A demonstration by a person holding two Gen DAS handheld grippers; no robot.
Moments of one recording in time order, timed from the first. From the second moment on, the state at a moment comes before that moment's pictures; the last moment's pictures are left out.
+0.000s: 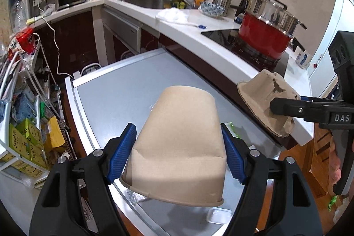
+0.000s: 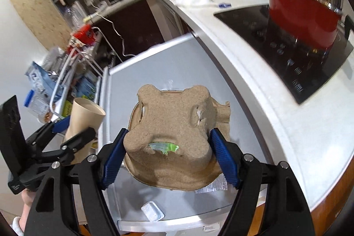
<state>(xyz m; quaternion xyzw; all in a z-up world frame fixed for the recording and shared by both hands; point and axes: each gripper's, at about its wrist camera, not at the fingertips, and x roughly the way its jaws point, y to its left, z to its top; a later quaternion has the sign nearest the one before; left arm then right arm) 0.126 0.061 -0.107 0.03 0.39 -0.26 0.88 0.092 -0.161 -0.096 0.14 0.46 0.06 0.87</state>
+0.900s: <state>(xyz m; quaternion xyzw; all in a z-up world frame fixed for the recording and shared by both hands) -0.014 0.036 -0.046 0.02 0.33 -0.24 0.91 -0.044 -0.194 -0.031 0.12 0.40 0.15 0.90</state>
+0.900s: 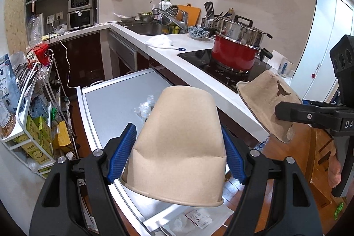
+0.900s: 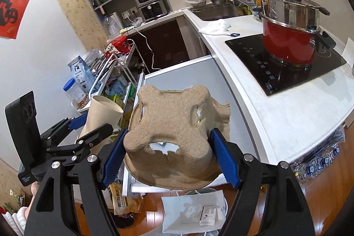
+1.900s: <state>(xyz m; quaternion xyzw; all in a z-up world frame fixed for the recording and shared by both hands) -0.105 0.019 -0.129 0.05 0.43 -0.24 0.87 -0.133 -0.197 -0.135 0.08 0.55 0.18 0.82</state>
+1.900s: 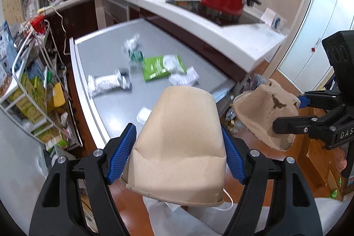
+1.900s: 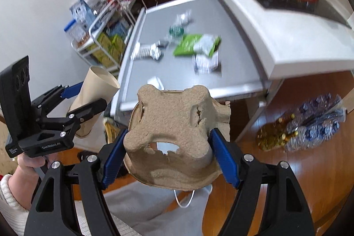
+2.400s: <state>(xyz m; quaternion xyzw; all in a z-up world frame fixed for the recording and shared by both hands) -0.125 0.005 -0.214 0.10 0.51 -0.22 0.83 -0.137 -0.199 -0.228 0.06 0.63 0.15 0.76</state>
